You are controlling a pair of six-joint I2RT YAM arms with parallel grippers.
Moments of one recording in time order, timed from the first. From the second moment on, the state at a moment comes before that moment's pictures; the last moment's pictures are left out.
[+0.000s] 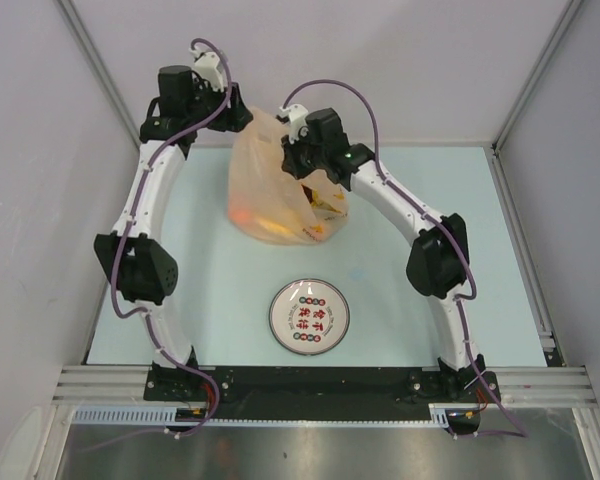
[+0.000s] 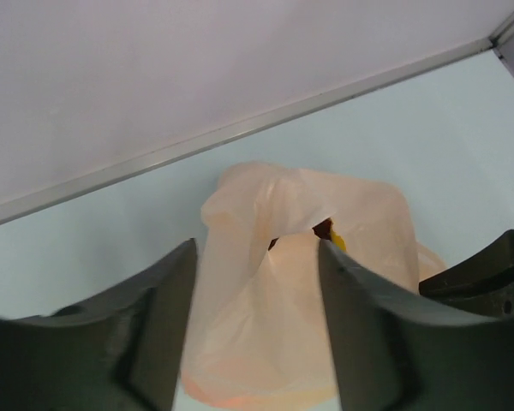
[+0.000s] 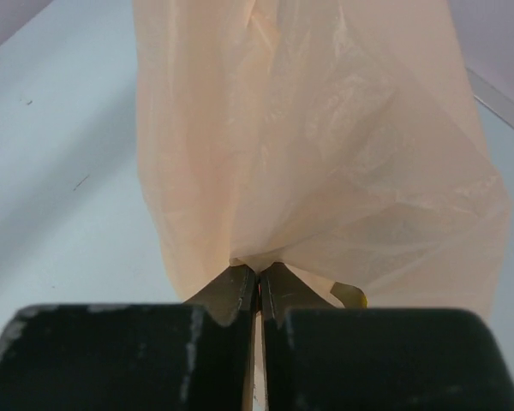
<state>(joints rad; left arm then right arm) -0.12 1.93 2.08 -0.53 0.40 -0.02 0.62 2.17 2.14 -0.44 -0.24 -0.01</state>
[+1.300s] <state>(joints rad) -0.61 1.93 1.62 -0.29 -0.40 0.20 0.26 2.22 2.25 -0.32 -0.66 0.37</state>
